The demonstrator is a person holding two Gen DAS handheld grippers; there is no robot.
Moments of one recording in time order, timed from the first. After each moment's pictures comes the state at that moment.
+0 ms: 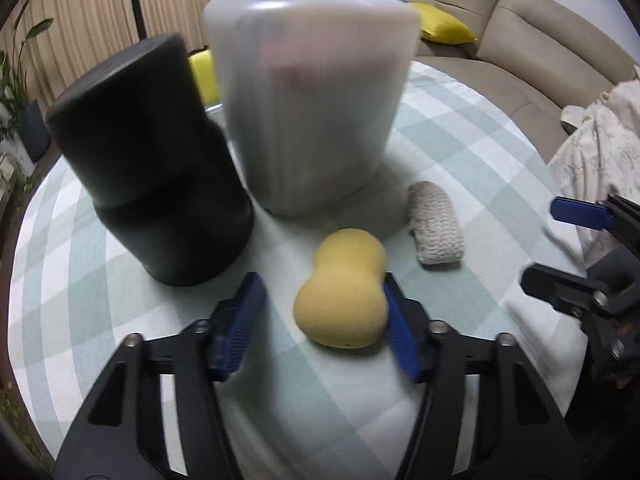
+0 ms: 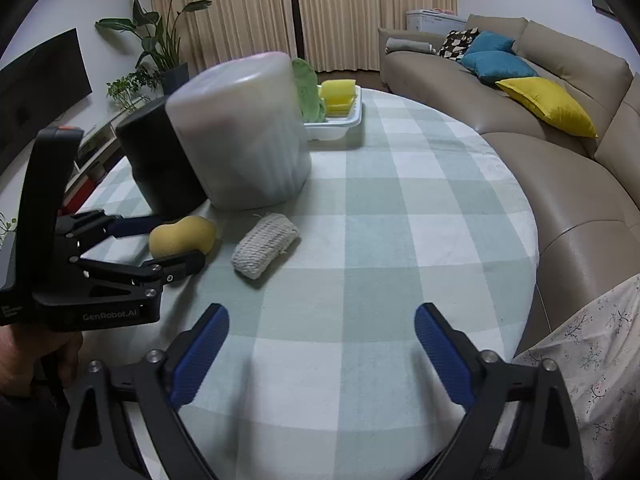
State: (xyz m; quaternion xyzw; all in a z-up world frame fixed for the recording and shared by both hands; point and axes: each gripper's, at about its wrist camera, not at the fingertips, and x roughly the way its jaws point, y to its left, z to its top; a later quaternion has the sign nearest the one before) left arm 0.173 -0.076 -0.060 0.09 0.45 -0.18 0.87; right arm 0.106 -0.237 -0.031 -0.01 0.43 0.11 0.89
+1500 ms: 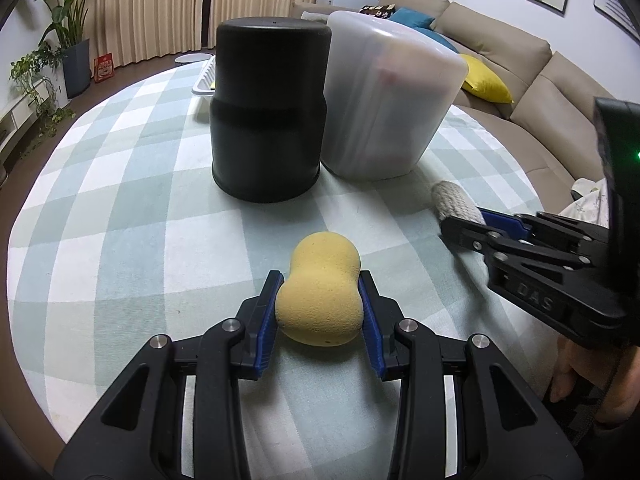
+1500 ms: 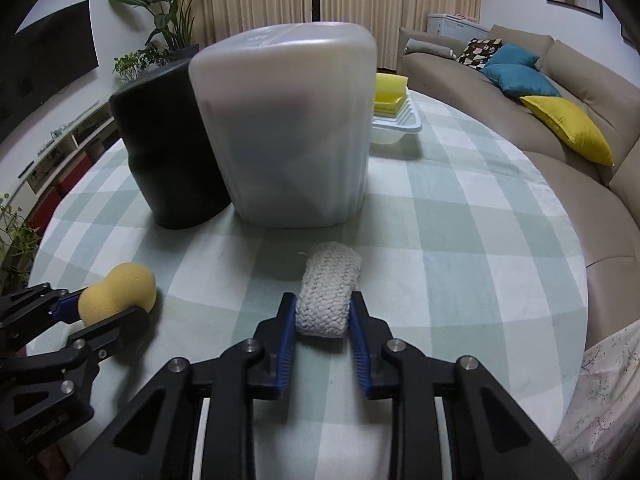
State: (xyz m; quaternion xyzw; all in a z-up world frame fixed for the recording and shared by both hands) left arm 0.120 -0.023 -0.055 -0.04 0.43 -0.11 0.90; right arm 0.138 -0.176 -0.043 -0.05 0.43 0.12 0.89
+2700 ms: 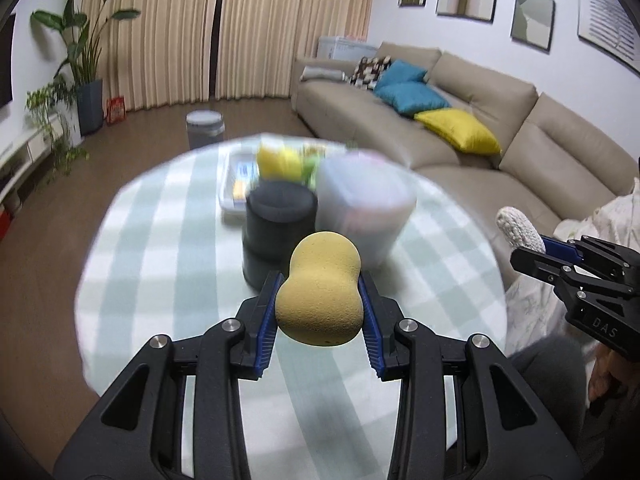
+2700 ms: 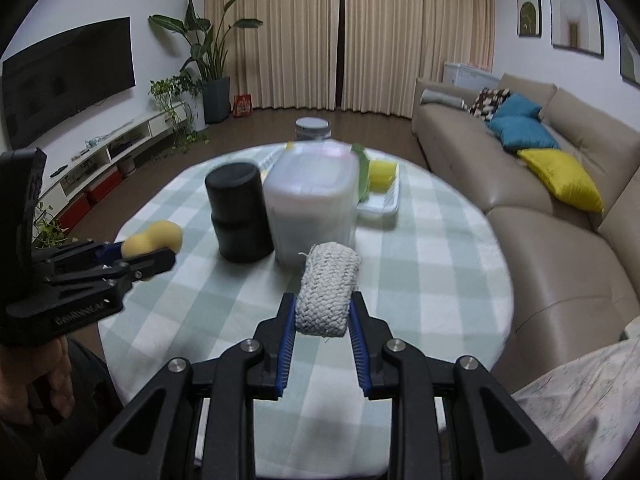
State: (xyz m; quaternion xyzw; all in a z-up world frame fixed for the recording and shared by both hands) left arm 0.098 -0.006 0.073 -0.04 0.34 -0.10 0.94; right arm 0.070 -0.206 0.079 -0.08 0.35 0.16 0.92
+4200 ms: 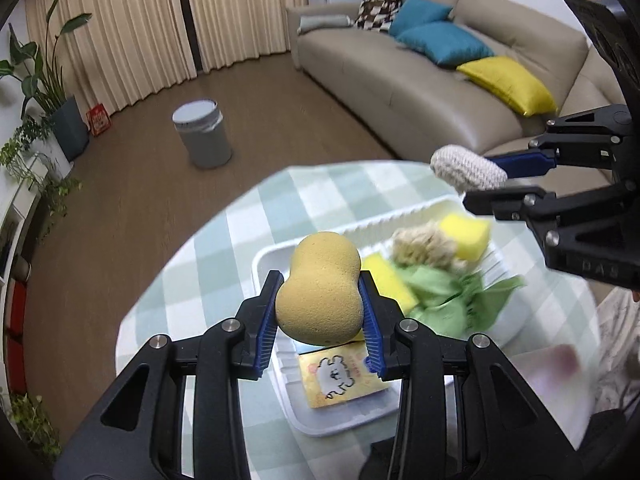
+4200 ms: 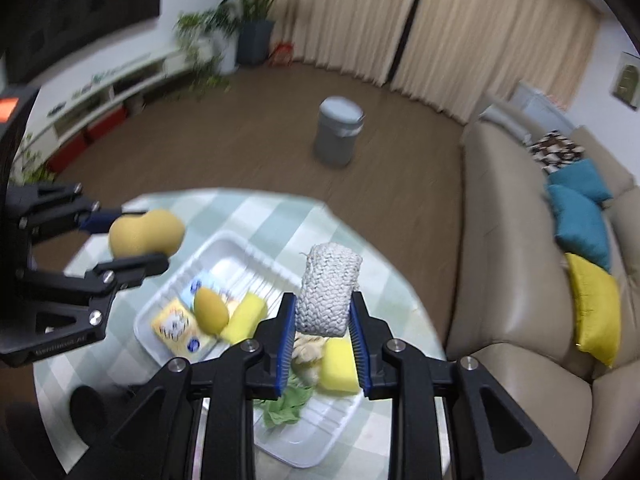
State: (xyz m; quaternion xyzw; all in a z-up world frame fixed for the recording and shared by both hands) left arm 0.423 0.015 0.056 0.07 0.45 -0.09 0.89; right arm 0.444 -0.110 0.101 -0.22 0.44 0.24 0.83
